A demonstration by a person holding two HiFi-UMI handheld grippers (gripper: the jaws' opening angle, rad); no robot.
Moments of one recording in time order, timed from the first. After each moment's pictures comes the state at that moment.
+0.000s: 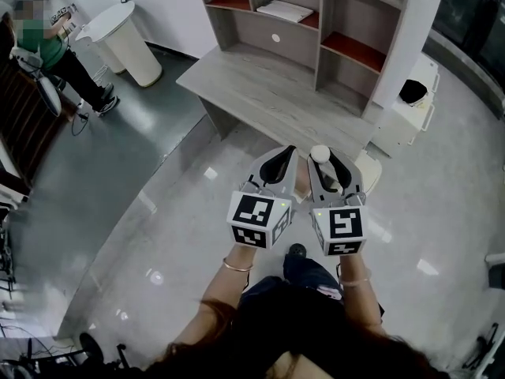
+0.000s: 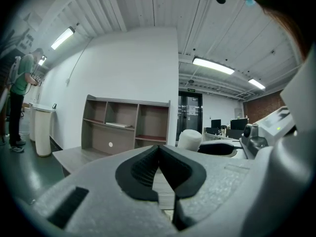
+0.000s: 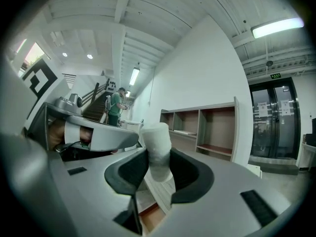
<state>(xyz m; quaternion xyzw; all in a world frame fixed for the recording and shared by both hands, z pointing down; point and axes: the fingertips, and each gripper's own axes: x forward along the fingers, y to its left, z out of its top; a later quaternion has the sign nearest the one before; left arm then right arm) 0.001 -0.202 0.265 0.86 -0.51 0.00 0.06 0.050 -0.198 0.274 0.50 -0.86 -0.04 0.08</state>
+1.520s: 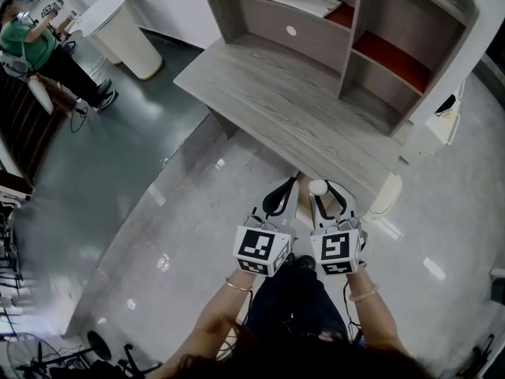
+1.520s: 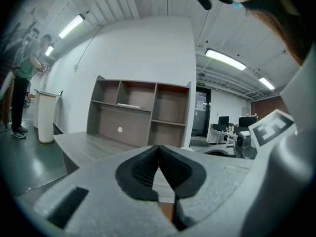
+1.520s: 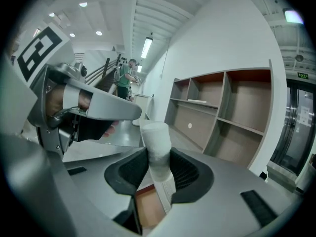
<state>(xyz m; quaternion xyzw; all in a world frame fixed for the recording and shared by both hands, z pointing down) -0.048 -0.308 0.385 0.84 -0.53 0.02 0.10 0.005 -0.307 0.430 0.44 -0.87 -0.02 0.23</state>
